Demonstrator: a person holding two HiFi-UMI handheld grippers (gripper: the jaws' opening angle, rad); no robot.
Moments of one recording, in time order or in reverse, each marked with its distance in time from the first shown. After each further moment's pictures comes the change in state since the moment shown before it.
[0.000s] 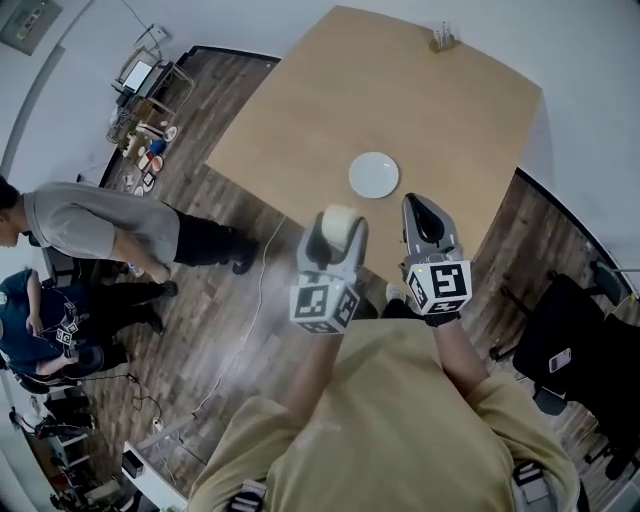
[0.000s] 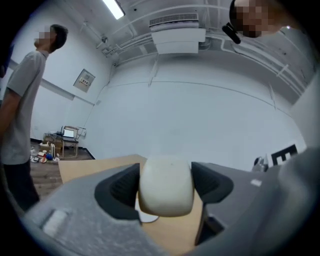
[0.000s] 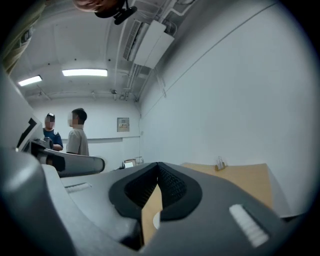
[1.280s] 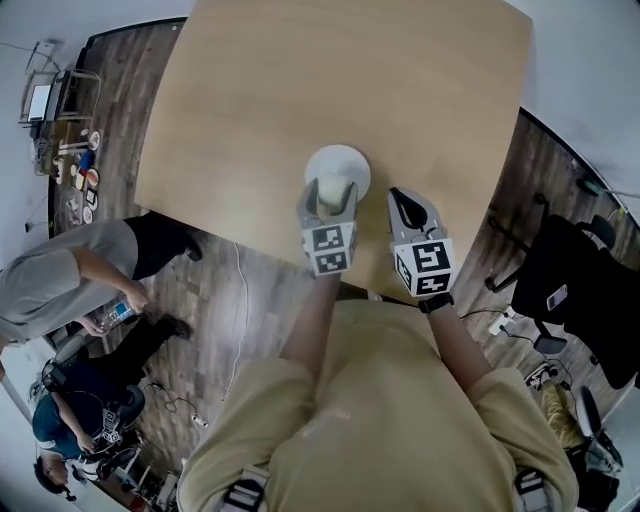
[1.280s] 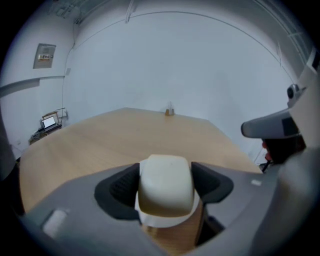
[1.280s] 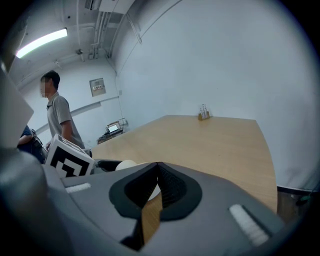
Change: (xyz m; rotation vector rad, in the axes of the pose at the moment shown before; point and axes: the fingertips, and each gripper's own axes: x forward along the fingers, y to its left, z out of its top) left arm 0.227 0.102 -0.234 0.196 0.559 -0.076; right arm 0.116 -0.102 -0.183 0.135 0.517 -0.172
